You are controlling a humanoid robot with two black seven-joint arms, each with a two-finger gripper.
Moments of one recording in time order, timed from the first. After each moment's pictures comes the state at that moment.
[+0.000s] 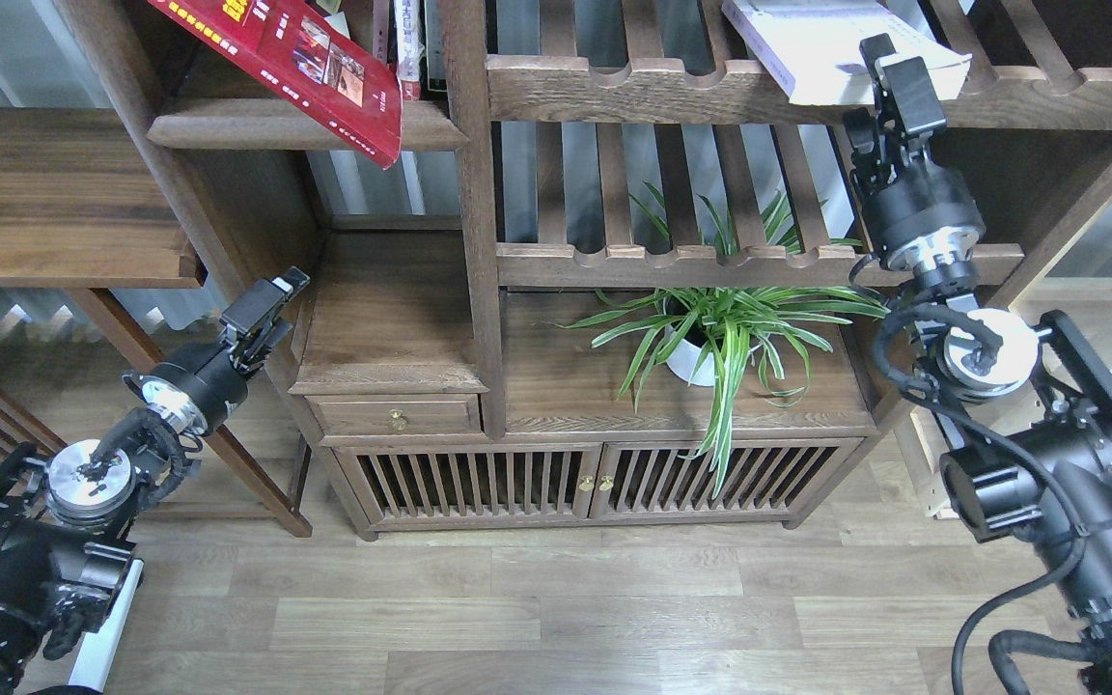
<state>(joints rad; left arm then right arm) -0.49 0.11 -1.34 -0.60 0.00 -0.49 0.36 0.47 -0.27 1.30 1.22 0.23 0.16 0.11</state>
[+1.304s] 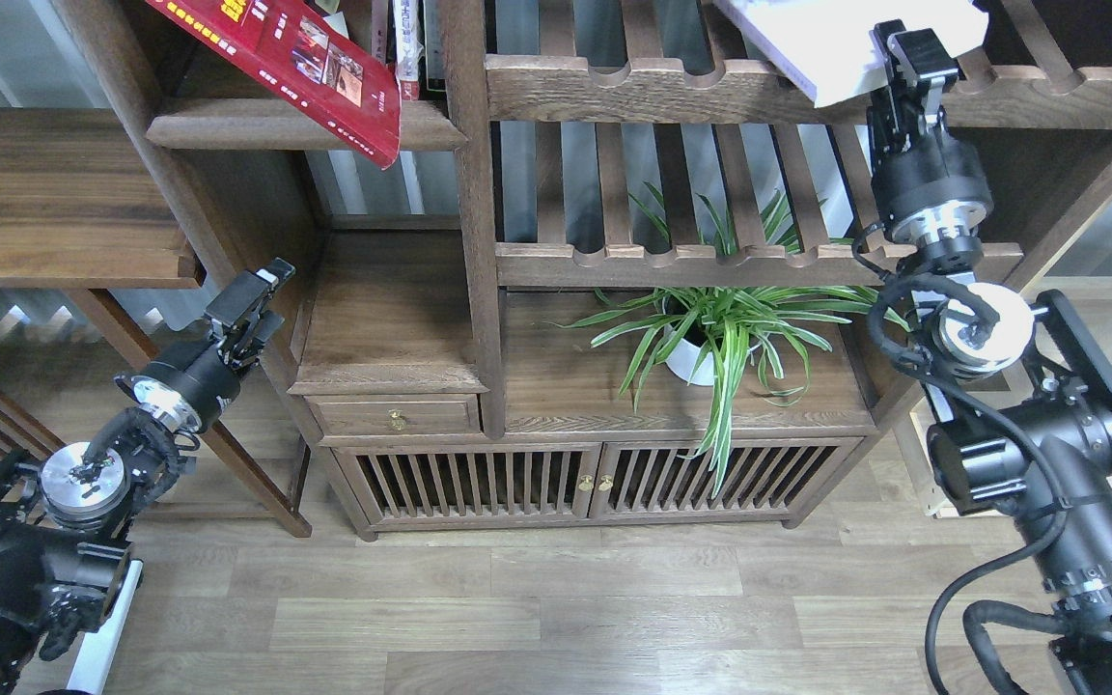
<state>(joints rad) -0.48 0.12 -1.34 -0.61 -0.09 -0.49 0.36 0.51 -0.22 1.36 1.16 0.23 0.19 0.15</state>
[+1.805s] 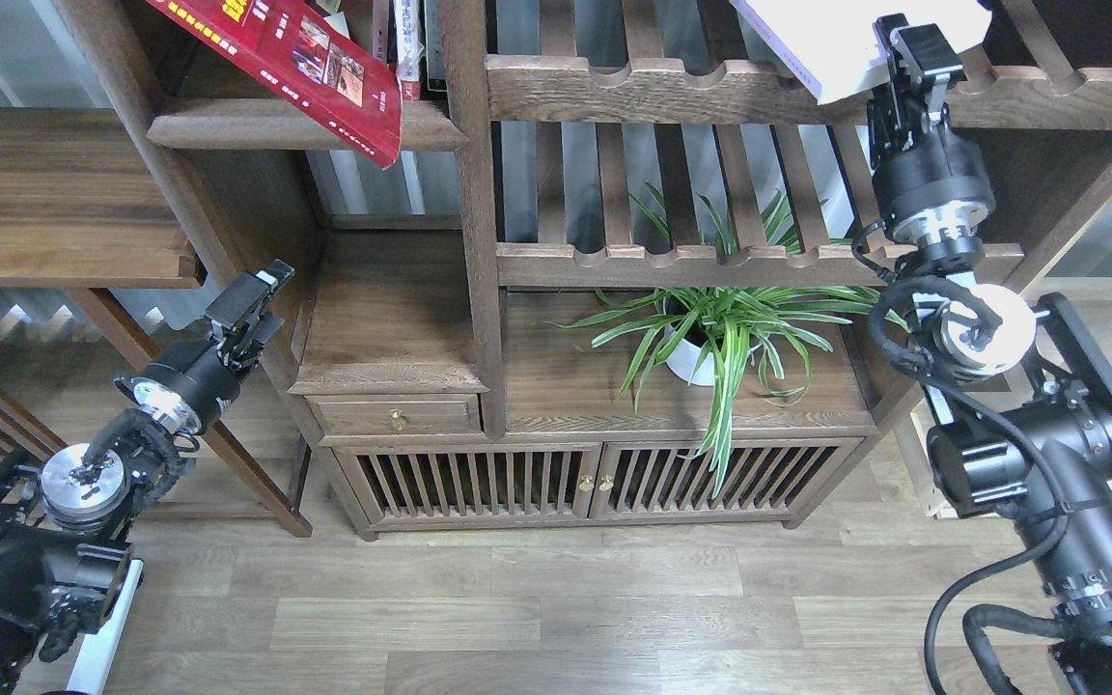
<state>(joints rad) -0.48 0.12 -1.34 -0.61 -0.09 -0.49 0.36 0.48 -0.22 1.36 1.20 0.25 0.23 0.13</state>
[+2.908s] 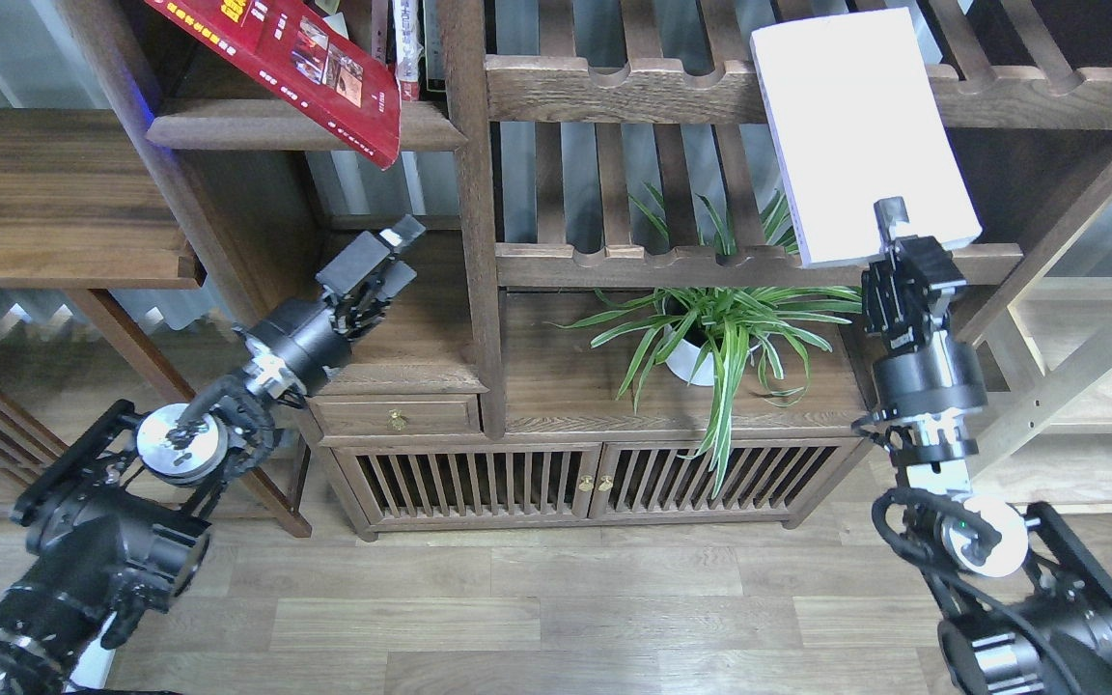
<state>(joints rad) -0.51 0.04 -1.11 -0.88 -0.19 -0.49 0.37 0.03 -0.21 1.34 1.30 0.26 0.58 0.13</state>
